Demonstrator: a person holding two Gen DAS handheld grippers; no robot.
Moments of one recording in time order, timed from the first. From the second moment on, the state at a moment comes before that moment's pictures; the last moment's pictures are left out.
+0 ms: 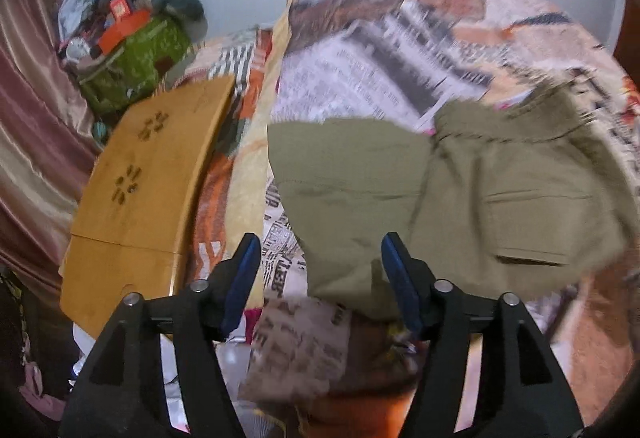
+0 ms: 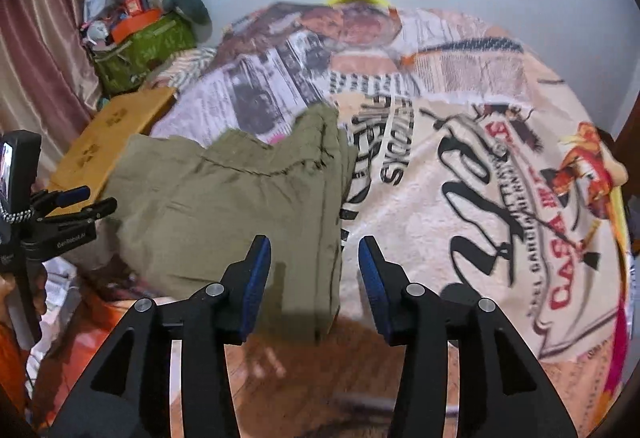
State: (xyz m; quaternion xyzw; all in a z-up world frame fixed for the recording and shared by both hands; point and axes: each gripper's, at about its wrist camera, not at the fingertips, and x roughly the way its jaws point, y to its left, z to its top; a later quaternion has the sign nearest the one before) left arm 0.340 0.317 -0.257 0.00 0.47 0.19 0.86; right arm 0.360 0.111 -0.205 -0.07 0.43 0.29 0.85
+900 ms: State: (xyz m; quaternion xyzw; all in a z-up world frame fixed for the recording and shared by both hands) left arm 0.098 0.176 -0.008 -0.01 0.18 0.12 0.97; right arm 0.158 0.033 -0.008 0.00 0.17 0.38 0.91
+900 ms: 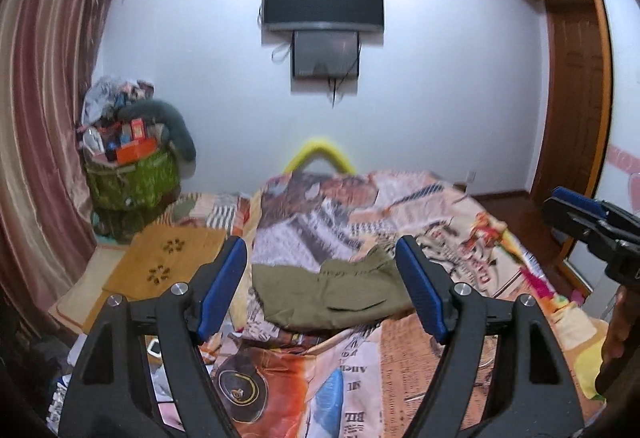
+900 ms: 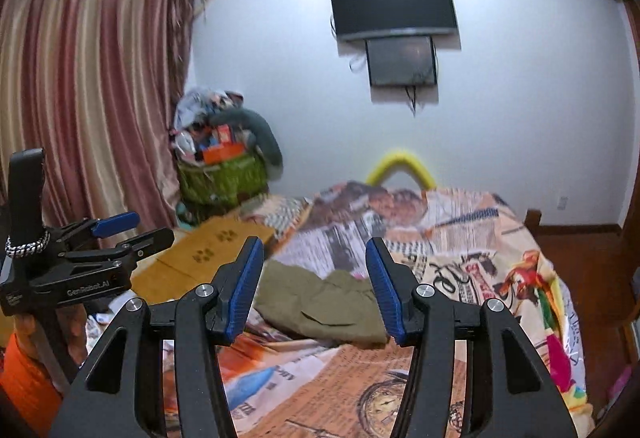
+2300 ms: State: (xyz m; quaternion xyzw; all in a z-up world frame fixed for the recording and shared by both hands) left arm 0.011 0.128 0.012 -0.02 0.10 0.12 0.99; right arm 0.081 -0.001 0.008 0.02 0.10 0.35 0.93
